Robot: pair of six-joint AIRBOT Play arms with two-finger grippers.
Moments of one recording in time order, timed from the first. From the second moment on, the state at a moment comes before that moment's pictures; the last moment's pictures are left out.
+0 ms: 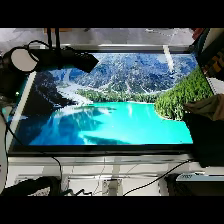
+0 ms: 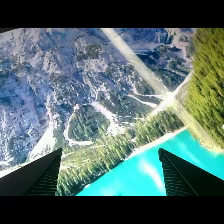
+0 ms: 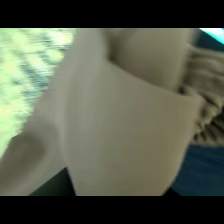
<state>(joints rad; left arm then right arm) -0.31 -1.33 1.69 1.09 -0.91 -1.21 -0.96 -1.55 2.00 -1.43 1.70 1.78</state>
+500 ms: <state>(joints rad) -0.31 -1.33 1.69 1.09 -0.91 -1.21 -0.97 -1.53 1.97 -1.71 1.82 1.82</state>
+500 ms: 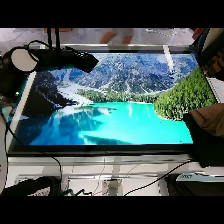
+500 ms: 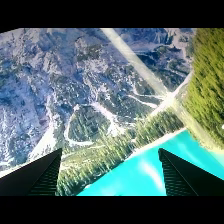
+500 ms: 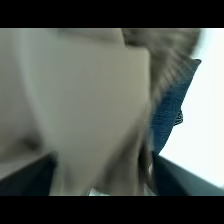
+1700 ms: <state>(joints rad) -0.31 -1.33 1.69 1.09 -0.91 -1.21 -0.50 -1.53 1.96 -1.57 1.57 1.69</state>
